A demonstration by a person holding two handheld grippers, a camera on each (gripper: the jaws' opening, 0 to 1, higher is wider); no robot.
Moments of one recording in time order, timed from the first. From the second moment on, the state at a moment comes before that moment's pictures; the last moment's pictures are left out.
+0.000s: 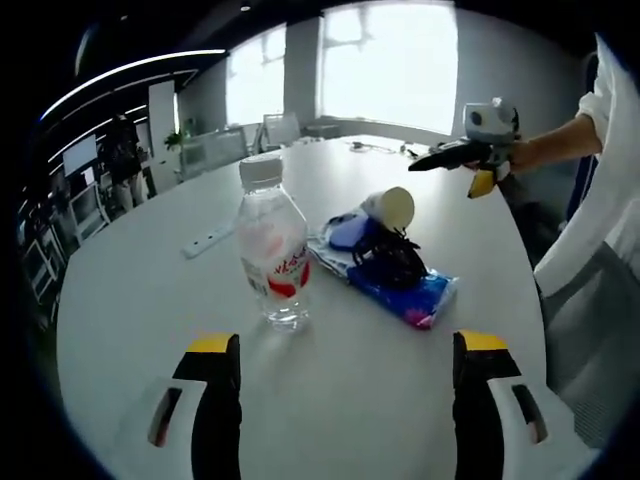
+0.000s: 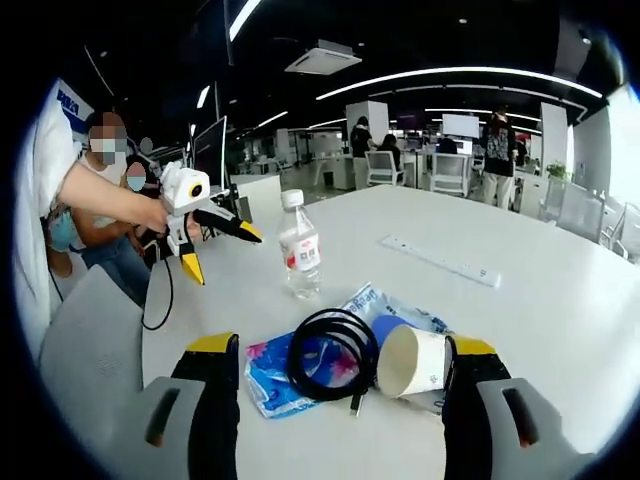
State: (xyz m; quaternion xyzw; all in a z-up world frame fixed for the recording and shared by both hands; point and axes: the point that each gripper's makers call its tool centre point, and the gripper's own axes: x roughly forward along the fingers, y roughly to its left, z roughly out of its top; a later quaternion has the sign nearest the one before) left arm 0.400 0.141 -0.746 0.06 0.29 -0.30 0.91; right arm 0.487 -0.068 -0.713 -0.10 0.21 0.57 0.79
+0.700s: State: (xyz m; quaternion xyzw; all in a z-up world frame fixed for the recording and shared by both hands) left arm 0.394 0.138 -0.746 0.04 0.28 -0.29 0.91; right arm 0.517 -0.103 -0.719 -0.14 0.19 0.57 0.79
